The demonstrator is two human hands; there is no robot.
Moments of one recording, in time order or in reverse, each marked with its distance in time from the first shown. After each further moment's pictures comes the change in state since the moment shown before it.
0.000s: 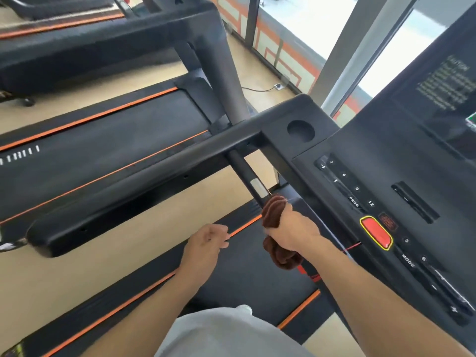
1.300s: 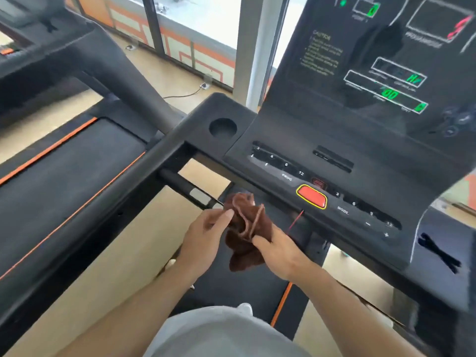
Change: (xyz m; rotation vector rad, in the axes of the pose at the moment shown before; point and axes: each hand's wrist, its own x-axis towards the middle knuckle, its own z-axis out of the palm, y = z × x) left_hand -0.005 0.060 0.073 0.278 -0.364 0.305; right_hand -0.125 0.039 -0.011 0.791 0.053 -0.016
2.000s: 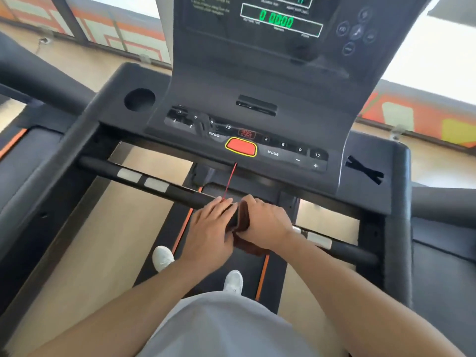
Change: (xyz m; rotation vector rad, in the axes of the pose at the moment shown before) left_hand -0.021 -0.070 0.114 0.995 -0.278 0.644; right_hand -0.011 0.139 -0.006 -0.611 0.324 0.034
